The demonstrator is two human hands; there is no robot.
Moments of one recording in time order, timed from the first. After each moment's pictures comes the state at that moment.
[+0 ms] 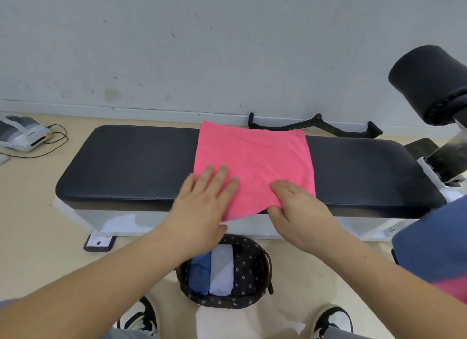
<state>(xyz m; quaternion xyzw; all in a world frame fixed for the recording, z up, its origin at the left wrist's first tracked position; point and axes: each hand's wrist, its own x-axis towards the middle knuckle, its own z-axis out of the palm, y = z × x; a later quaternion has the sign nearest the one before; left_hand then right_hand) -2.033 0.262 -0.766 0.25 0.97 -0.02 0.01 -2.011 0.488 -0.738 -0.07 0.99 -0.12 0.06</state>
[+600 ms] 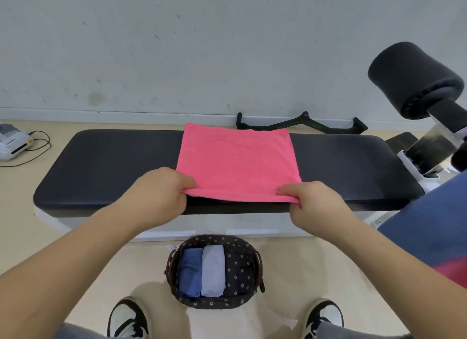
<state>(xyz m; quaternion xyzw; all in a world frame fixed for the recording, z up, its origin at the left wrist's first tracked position) -2.068 0.226 -0.729 0.20 0.97 0.12 0.07 -2.011 0.539 -0.724 -0.02 0.99 -0.13 0.06</state>
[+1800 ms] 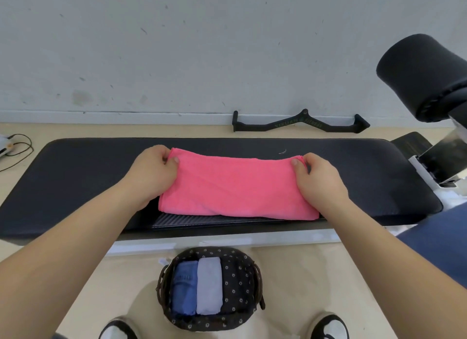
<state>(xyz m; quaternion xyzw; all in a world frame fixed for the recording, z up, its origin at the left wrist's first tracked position) -2.162 0.250 -0.759 -0.04 0.92 0.39 0.02 -2.113 0.575 -0.765 0.18 0.94 -0.28 -0.05</state>
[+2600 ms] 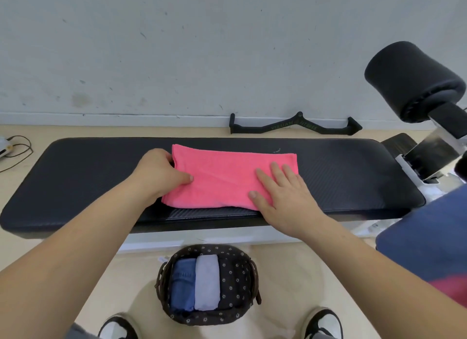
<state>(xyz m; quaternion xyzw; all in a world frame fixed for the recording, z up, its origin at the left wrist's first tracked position) -2.141 0.265 -0.736 -0.10 0.90 0.41 0.11 -2.065 0.529 -0.768 -0.03 0.99 -0.09 0.07</state>
